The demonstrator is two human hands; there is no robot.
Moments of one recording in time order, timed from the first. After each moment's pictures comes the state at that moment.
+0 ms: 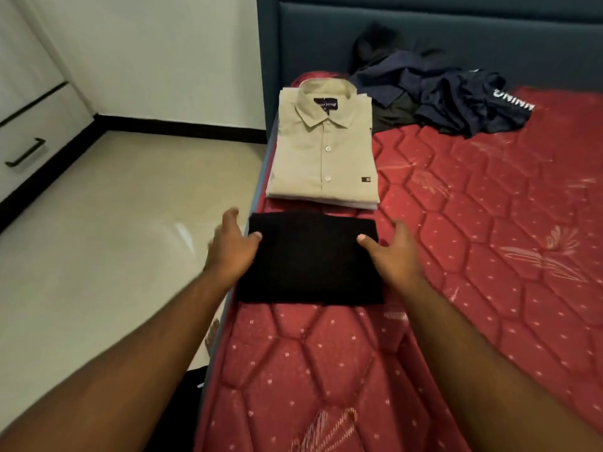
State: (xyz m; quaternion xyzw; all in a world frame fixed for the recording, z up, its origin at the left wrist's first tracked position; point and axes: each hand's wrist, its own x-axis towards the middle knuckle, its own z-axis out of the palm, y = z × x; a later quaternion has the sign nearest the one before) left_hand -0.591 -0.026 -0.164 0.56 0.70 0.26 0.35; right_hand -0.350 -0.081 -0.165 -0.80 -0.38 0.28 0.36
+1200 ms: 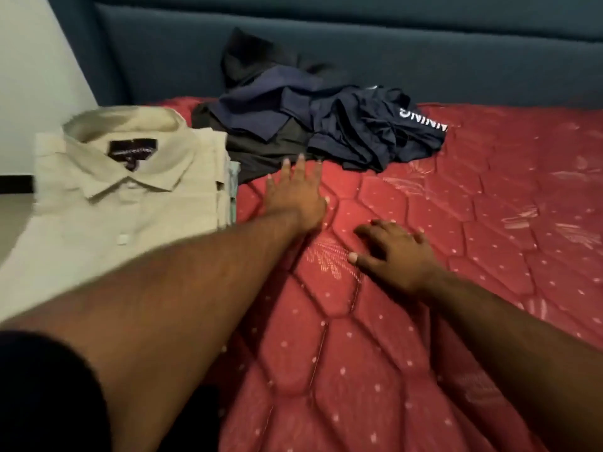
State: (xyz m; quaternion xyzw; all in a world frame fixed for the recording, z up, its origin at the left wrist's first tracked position) left_hand -0.179 0.236 -0.206 0.87 0.48 0.09 0.07; right_hand -0.038 0.084 -0.220 -0.78 -0.61 0.09 0.03
